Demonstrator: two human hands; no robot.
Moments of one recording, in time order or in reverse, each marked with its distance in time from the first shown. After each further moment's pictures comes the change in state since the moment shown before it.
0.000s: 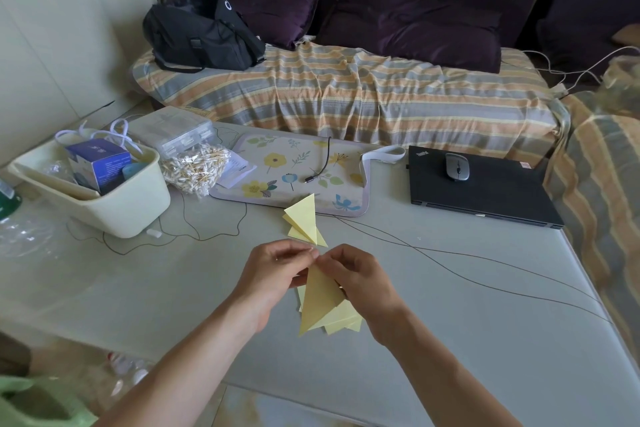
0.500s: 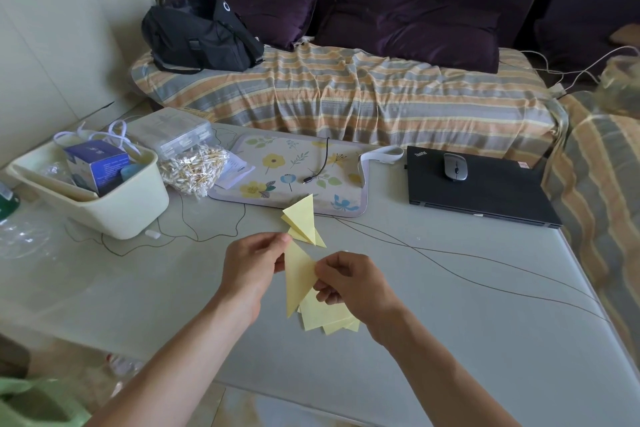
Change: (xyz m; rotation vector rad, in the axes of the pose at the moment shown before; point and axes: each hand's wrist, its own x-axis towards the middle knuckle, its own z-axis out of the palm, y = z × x) left_hand 0.008 0.003 -0.009 -0.055 0.266 0.035; right_hand 0.001 -0.001 -0.001 -0.042 -0.050 0.052
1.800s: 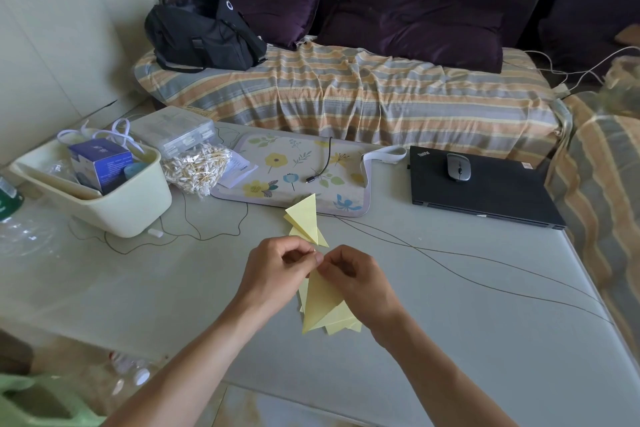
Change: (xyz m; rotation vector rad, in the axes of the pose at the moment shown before) left_hand -0.011 -0.001 0.006 0.479 -0.222 0.252; right_hand -0.002 0.006 0.001 -0.148 0.108 -0.149
